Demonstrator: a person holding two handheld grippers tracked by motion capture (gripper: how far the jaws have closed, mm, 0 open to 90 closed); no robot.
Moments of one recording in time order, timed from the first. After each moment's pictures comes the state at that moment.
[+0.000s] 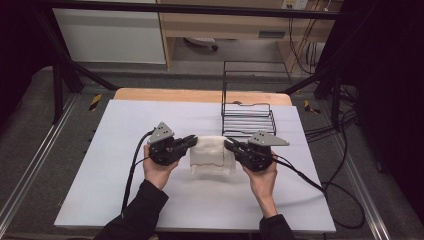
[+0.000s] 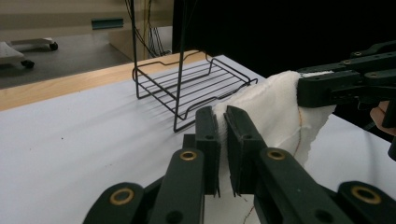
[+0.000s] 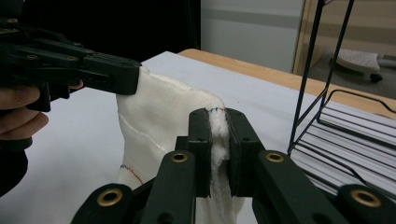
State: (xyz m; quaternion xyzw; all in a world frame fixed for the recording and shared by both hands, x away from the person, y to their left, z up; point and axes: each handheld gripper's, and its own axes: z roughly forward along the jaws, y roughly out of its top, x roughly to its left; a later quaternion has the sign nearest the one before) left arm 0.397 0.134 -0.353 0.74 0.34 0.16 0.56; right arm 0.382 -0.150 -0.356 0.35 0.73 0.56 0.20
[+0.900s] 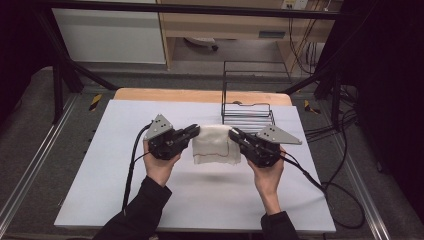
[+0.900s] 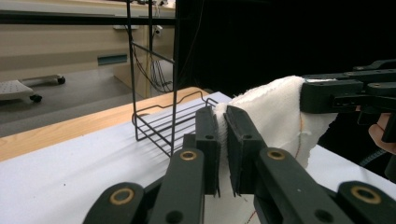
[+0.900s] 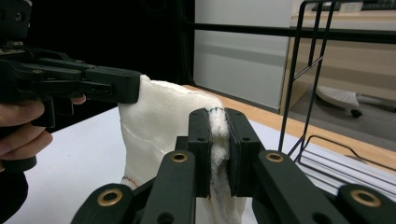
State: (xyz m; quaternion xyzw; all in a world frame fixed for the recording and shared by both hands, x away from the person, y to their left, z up) left arm 0.391 0.126 -0.320 0.71 0.32 0.19 0.60; right arm 0.372 -0.157 -0.320 0.33 0.70 0.59 0.24
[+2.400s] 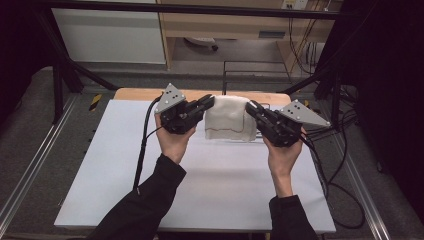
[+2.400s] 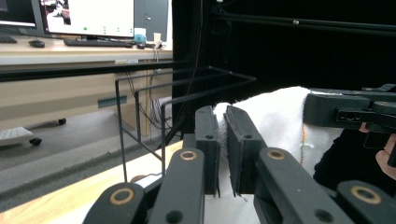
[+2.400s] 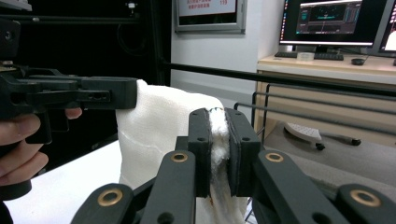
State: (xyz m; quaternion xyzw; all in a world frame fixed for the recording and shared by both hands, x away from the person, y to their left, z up) left arm 0.416 0.090 -0.253 0.67 0.29 0.21 0.65; right arm 0.382 -0.184 -0.256 0.33 0.65 0.62 0.30
